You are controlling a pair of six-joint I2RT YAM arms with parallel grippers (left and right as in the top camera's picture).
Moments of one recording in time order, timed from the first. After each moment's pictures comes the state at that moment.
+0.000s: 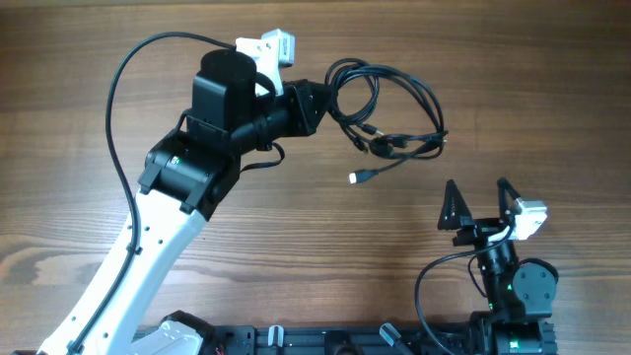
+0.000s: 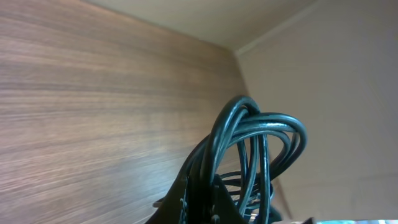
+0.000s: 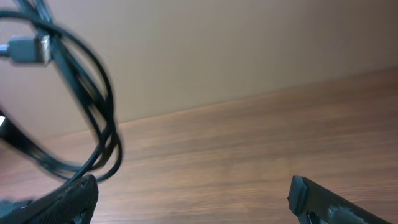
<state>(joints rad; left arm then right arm) -0.44 1.32 1.29 -0.41 0.42 -0.69 0.01 0.02 0.01 0.00 -0.12 0.28</state>
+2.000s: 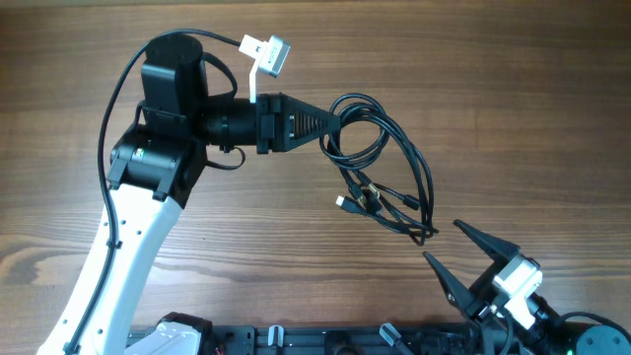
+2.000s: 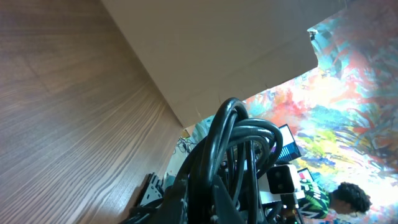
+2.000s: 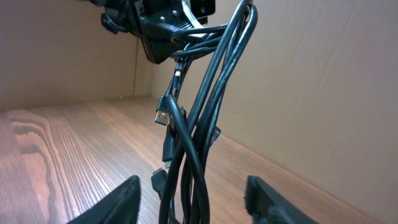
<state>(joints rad) -0.26 1.32 1.29 -0.37 1.24 -0.64 0.01 0.02 0.58 -0.48 -0.76 -0.13</state>
